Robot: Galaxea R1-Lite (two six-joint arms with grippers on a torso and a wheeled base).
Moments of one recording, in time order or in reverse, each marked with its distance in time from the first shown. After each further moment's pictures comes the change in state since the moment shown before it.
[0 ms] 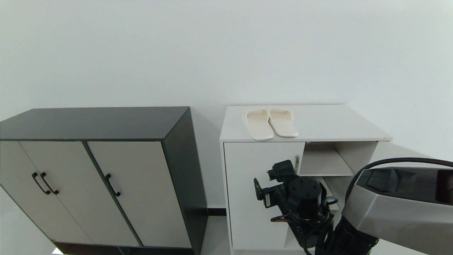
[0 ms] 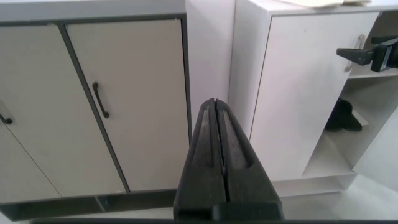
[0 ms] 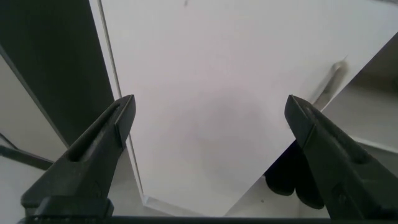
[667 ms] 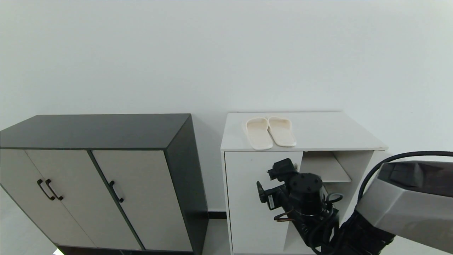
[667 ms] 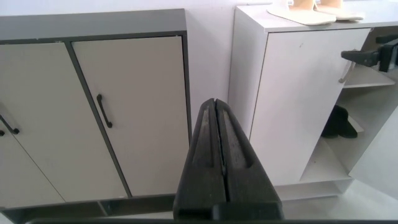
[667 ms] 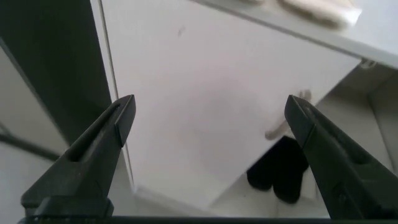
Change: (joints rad) left arm 0.000 0.000 0.000 0.000 0.000 0.000; right arm -0.003 -0.089 0.007 0.189 0.013 -0.015
